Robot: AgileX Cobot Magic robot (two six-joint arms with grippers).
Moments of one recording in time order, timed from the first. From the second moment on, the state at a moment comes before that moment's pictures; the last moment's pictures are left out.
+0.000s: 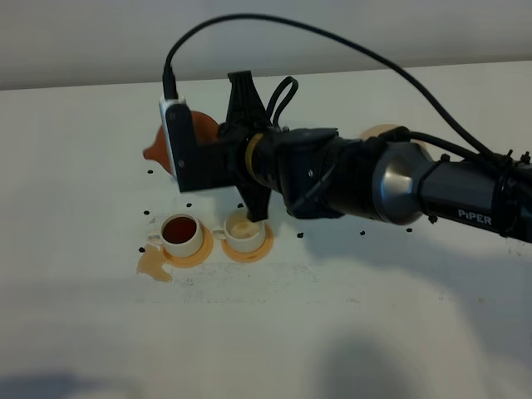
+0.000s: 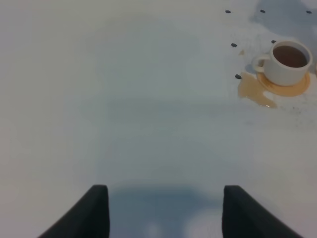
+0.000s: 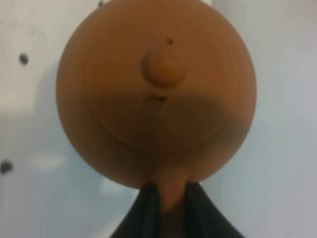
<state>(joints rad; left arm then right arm) 0.09 0.00 -0.45 -0.06 1.06 0.06 0.78 2.01 -1.43 -1.15 0.29 0.07</state>
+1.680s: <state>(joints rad) 0.09 0.00 -0.45 -0.06 1.06 0.06 0.69 2.28 -1.79 -0.06 0.62 -0.58</state>
